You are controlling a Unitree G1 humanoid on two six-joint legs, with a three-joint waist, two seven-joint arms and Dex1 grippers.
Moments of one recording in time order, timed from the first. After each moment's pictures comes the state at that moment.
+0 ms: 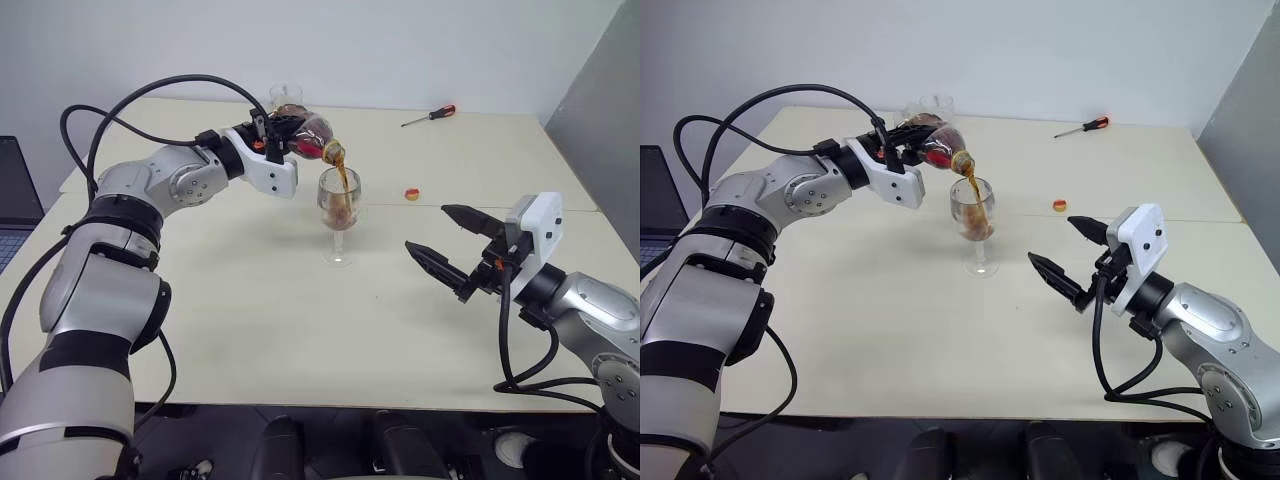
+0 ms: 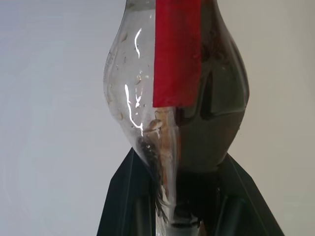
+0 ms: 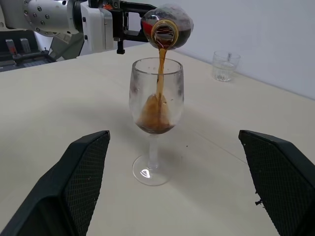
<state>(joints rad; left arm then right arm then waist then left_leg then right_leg) -1.32 0.68 -0.50 1.18 0.81 -0.96 0.07 -0.20 -0.63 -0.18 -0.74 0.73 0.73 0.43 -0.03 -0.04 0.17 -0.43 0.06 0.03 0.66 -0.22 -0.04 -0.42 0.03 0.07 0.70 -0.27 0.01</state>
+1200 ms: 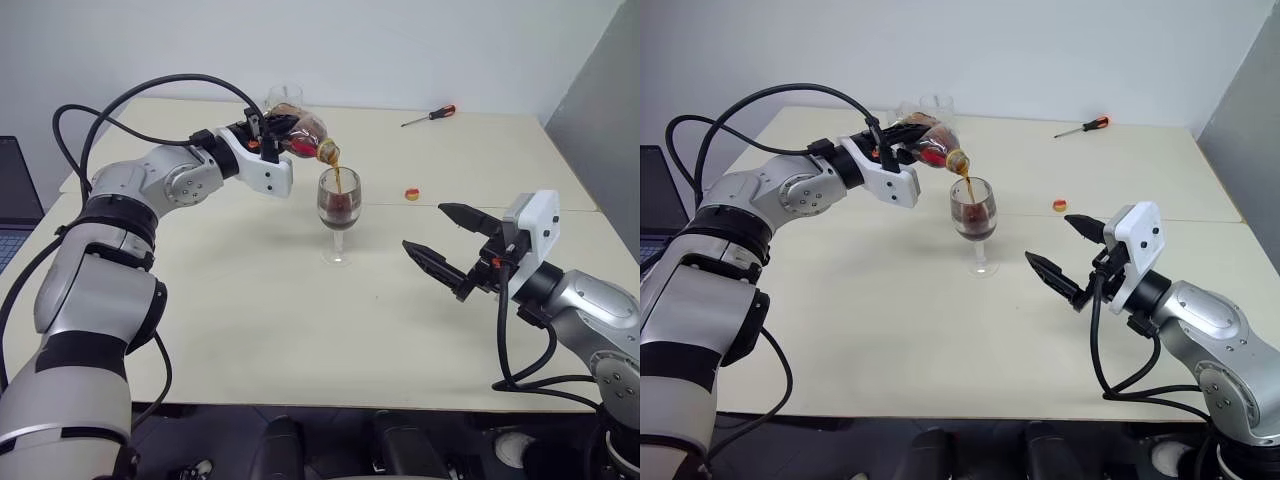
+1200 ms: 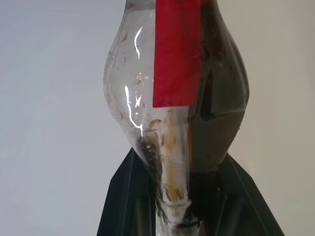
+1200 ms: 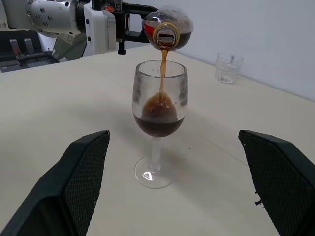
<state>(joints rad) -1.32 0.70 -0.51 1.18 0.81 -0.95 0.08 -0.22 -0.63 -0.17 -0.73 0.73 0.73 0.44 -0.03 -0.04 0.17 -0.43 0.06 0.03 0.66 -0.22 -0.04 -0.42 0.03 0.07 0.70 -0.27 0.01</state>
